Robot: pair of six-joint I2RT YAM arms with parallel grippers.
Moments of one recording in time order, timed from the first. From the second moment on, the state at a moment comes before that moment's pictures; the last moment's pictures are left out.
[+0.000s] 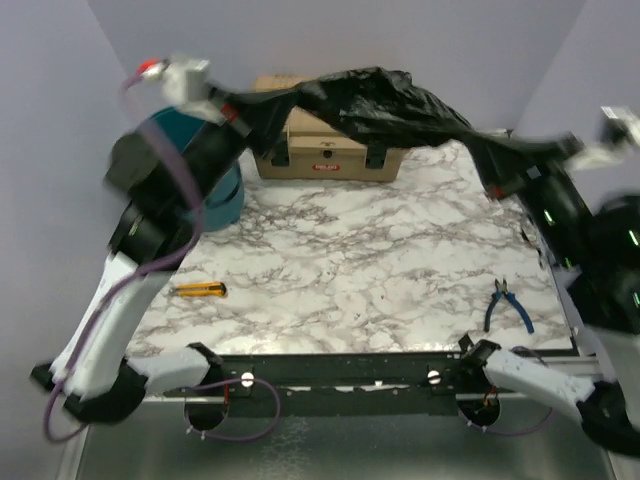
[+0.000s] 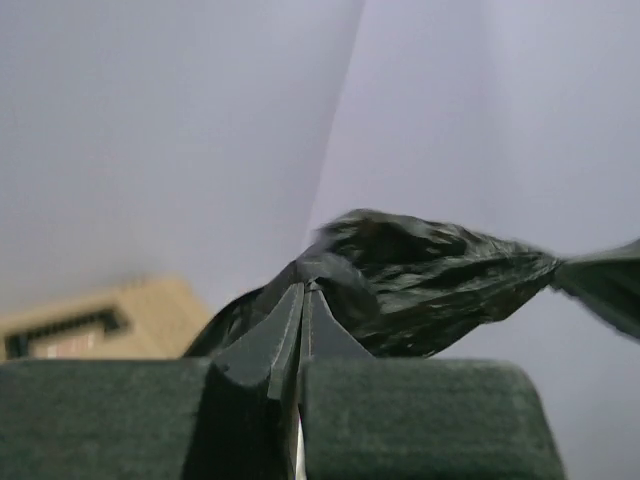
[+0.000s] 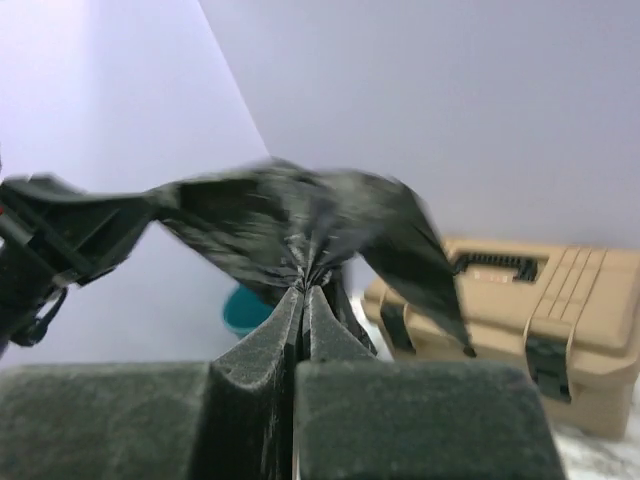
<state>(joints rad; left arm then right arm) -0.61 1.30 1.82 -0.23 0.11 -0.34 0.69 1.07 1.74 -0.41 0.13 0.32</state>
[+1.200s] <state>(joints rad) -0.84 0.99 0.85 -0.37 0.17 -0.36 0.69 1.10 0.79 -0.30 -0.17 0.62</state>
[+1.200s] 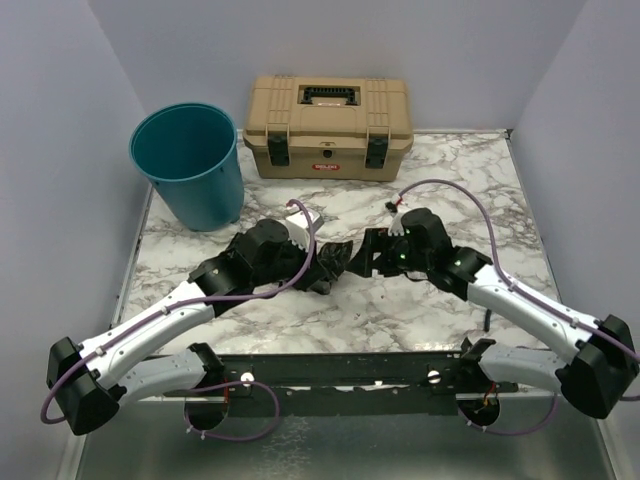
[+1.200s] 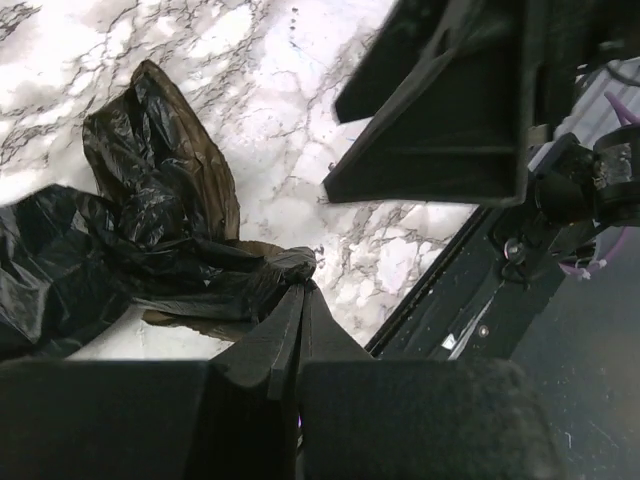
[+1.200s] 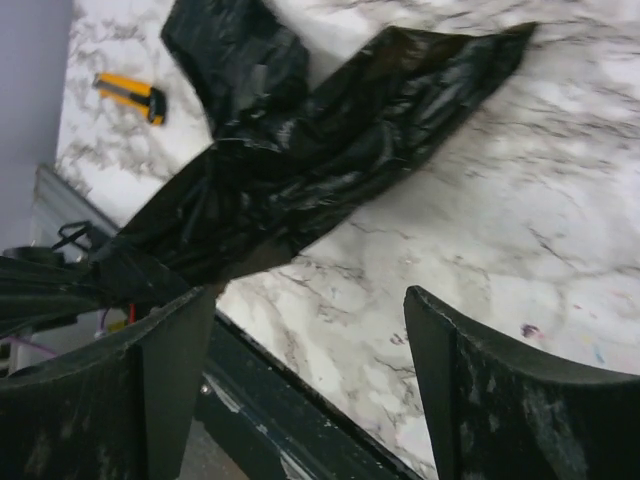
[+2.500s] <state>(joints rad) -0.86 1.12 1.14 -0.52 0.07 -0.38 0.77 1.12 0.73 0.11 -0.41 0.10</state>
